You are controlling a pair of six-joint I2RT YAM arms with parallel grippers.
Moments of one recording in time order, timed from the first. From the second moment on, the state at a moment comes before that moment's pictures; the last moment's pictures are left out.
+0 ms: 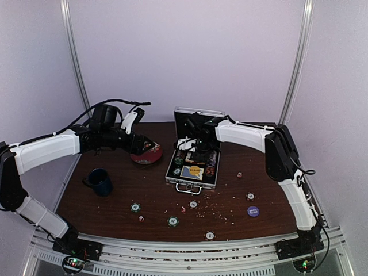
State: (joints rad) left arm -0.51 1.43 1.07 -0.24 0.29 -0.02; right arm 0.73 2.38 2.08 -0.79 0.23 -0.72
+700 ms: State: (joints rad) left arm -0.51 1.42 1.08 -0.24 0.29 -0.02; right arm 0.77 2.26 1.98 -0.81 0.18 -0.68
